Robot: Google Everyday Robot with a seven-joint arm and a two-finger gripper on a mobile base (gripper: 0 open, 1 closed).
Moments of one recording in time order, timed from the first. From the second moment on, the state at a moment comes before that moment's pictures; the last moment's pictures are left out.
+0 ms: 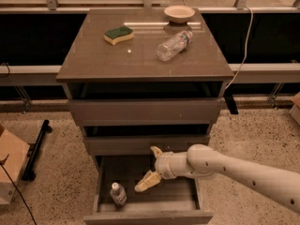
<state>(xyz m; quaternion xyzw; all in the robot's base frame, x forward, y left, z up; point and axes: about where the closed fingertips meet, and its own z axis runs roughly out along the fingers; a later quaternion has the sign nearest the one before) 0.536 0.009 0.473 -0.49 0.73 0.30 0.37</state>
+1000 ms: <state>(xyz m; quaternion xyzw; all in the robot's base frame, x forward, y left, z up) 0.559 0.041 0.377 -0.47 0.74 0.32 0.36</state>
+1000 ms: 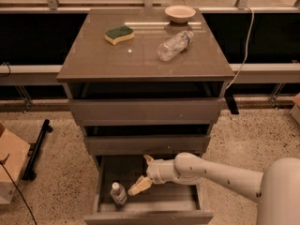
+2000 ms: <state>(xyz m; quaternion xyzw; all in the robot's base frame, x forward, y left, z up) 0.568 0.076 0.295 -0.45 0.74 0.36 0.34</state>
